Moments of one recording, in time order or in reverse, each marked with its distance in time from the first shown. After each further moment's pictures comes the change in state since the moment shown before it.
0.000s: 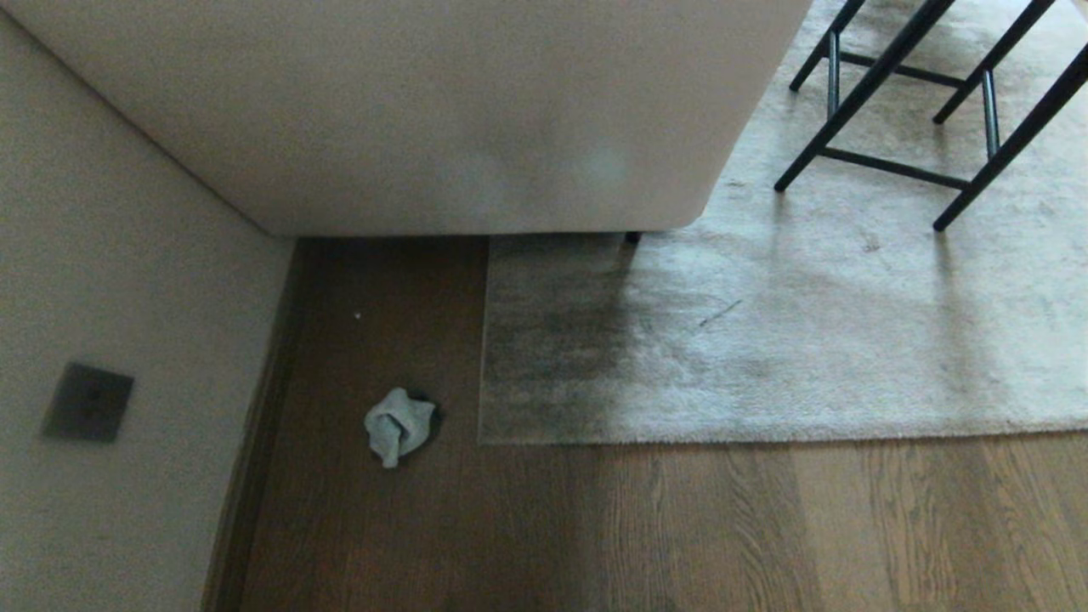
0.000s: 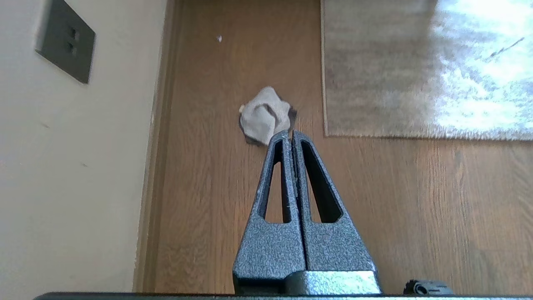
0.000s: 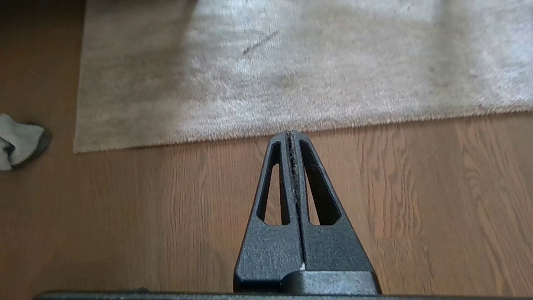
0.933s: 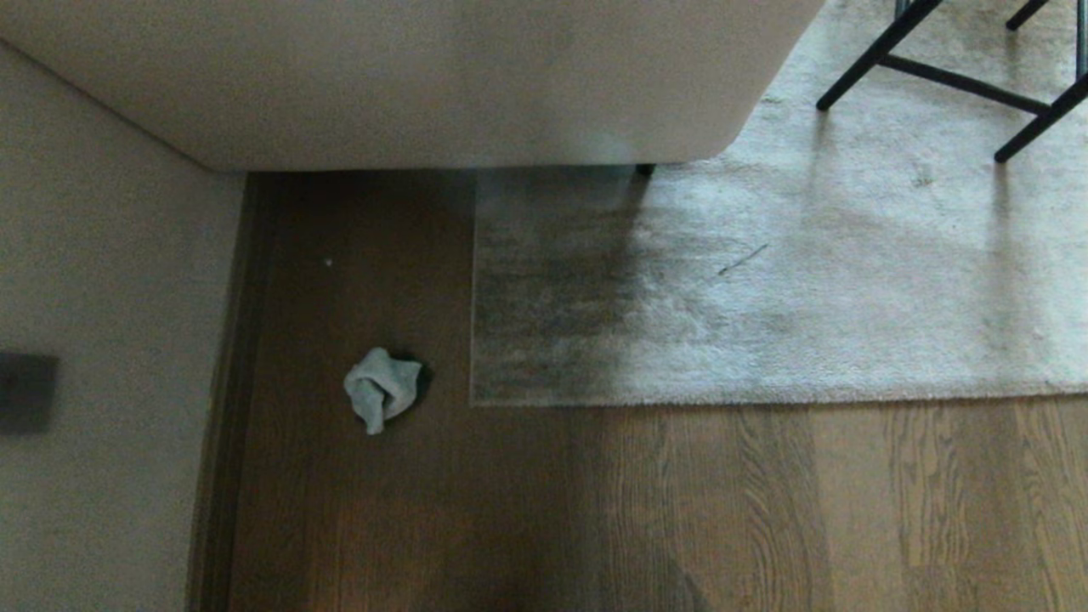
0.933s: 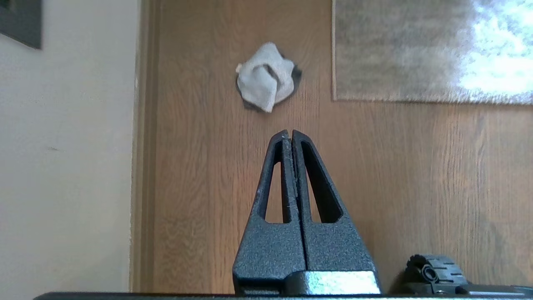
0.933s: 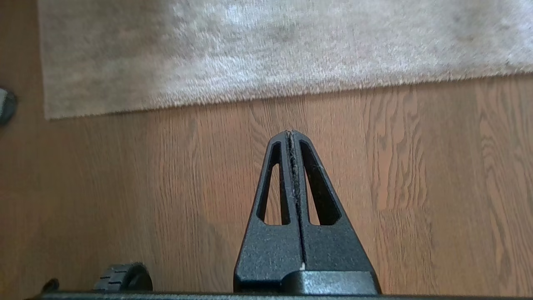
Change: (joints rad) left arm 0.000 0.000 0.000 0.000 -0.002 0.001; right arm 0.000 0.000 0.000 0.000 0.000 0.000
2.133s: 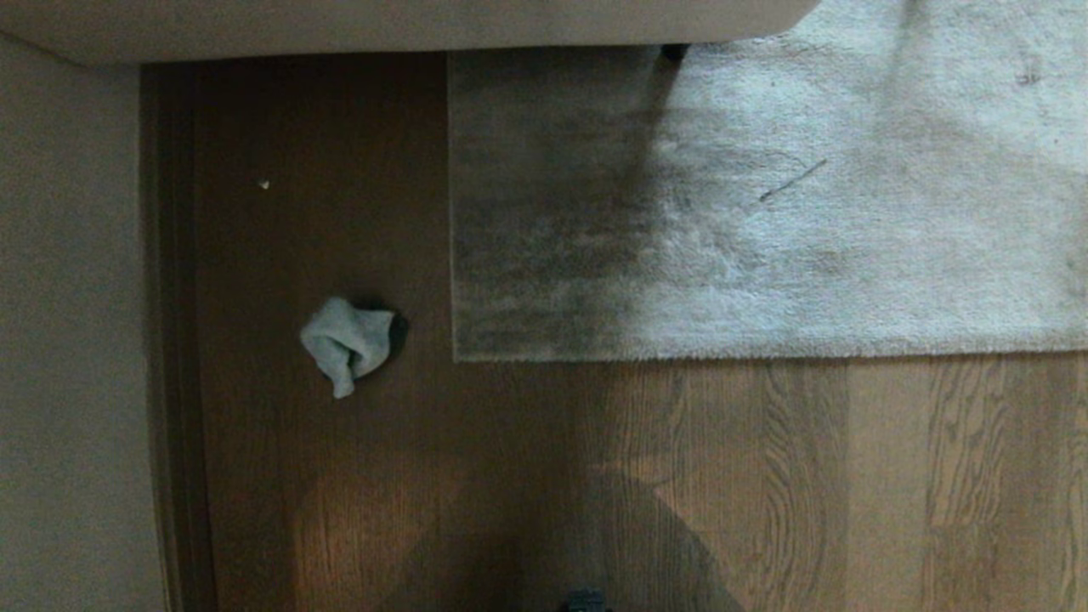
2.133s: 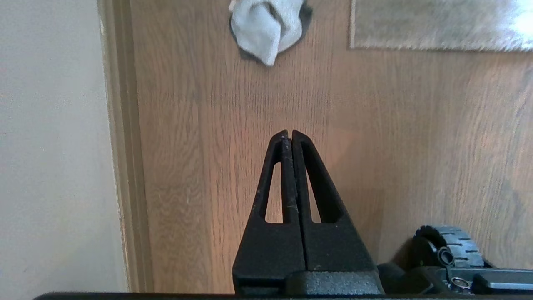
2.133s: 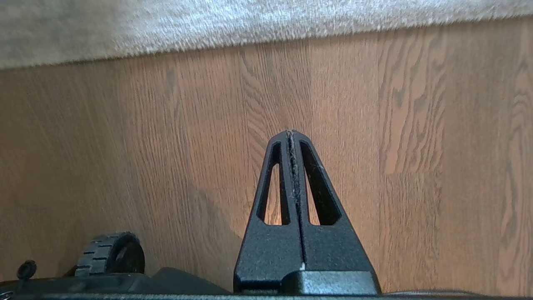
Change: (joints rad) left arm 0.000 0.000 0.000 0.000 0.002 -0.002; right arm 0.000 0.000 0.000 0.000 0.000 0.000
